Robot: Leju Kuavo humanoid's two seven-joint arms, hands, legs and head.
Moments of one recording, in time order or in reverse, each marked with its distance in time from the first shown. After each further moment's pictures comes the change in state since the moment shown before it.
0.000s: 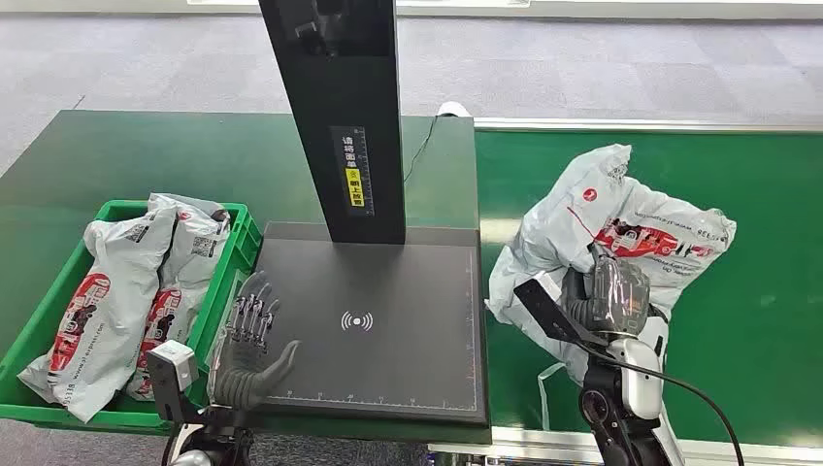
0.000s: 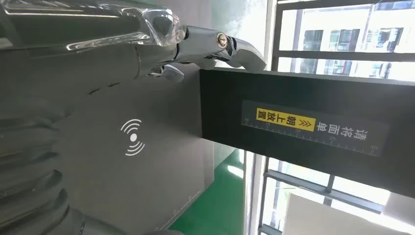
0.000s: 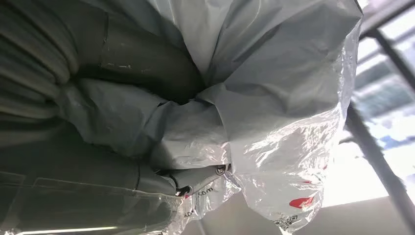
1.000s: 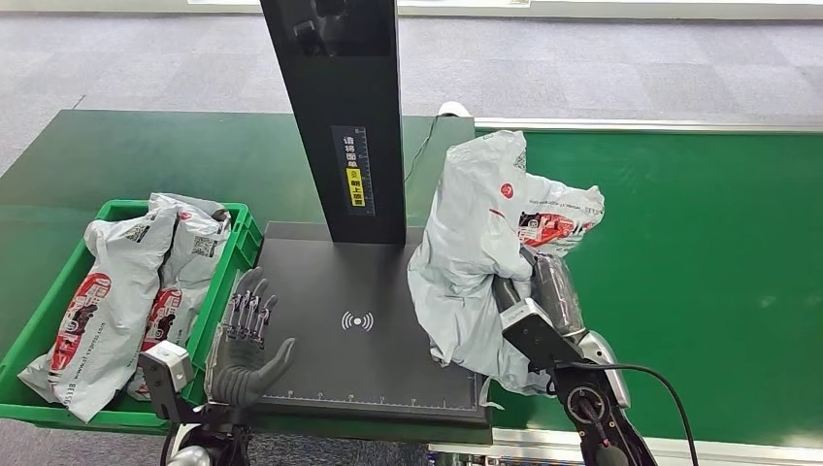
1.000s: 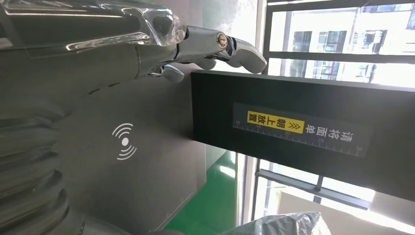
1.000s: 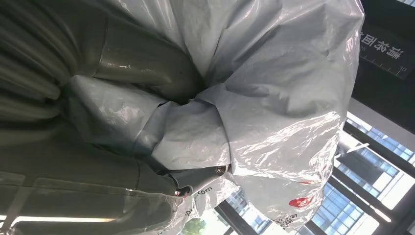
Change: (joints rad) left arm -0.016 0.011 0.005 0.020 0.012 -0.012 -0.037; right arm -0.001 0.033 0.114 -0.094 -0.427 0.315 -0.311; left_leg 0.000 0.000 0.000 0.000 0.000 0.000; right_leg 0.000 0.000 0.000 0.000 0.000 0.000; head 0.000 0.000
